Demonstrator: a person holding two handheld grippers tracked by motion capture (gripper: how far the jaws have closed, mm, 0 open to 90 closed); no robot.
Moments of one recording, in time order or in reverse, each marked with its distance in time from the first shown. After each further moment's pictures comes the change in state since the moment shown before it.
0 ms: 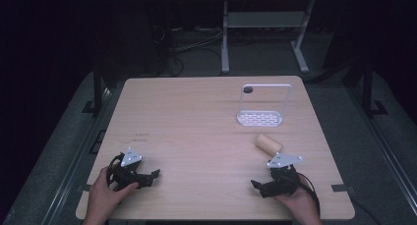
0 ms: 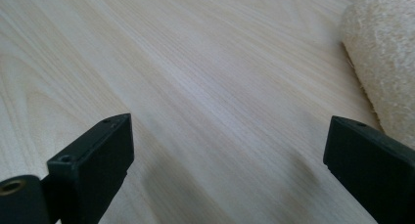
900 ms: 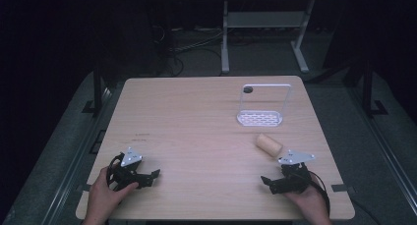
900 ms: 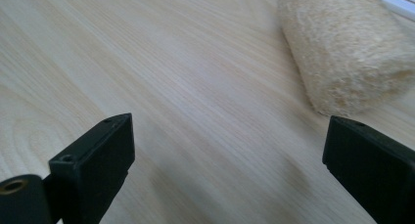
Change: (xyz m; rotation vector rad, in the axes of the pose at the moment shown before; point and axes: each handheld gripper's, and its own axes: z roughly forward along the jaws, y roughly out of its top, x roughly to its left) left arm 0.000 0.000 0.000 0.000 0.000 0.000; right arm -0.023 -0.009 -0.016 -0.008 -0.052 0.041
